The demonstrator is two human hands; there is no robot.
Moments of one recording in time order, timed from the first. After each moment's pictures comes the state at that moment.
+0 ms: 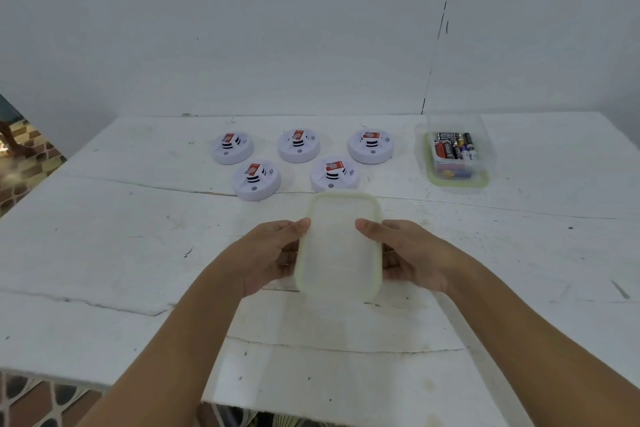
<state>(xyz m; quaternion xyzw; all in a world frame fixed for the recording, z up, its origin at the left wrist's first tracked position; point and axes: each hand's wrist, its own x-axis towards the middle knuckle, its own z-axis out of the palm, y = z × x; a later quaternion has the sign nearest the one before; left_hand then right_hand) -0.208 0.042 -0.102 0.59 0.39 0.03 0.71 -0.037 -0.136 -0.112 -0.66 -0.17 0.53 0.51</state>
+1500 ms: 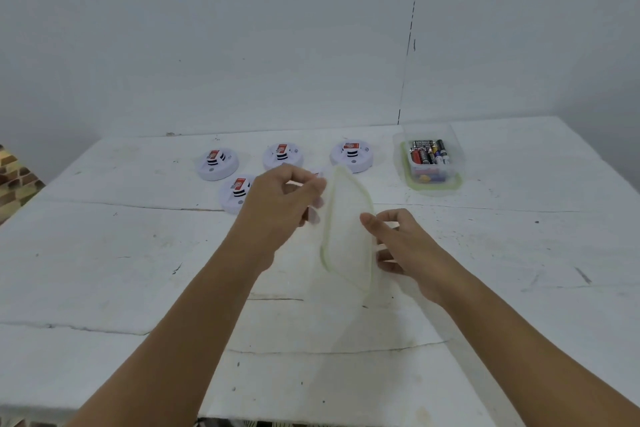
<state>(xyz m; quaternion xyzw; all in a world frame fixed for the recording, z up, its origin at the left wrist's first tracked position) -0.175 0.001 -0.023 0.74 0.31 0.22 0.56 -0.047 -0.156 -0.101 -0.74 -0.15 0.36 0.54</state>
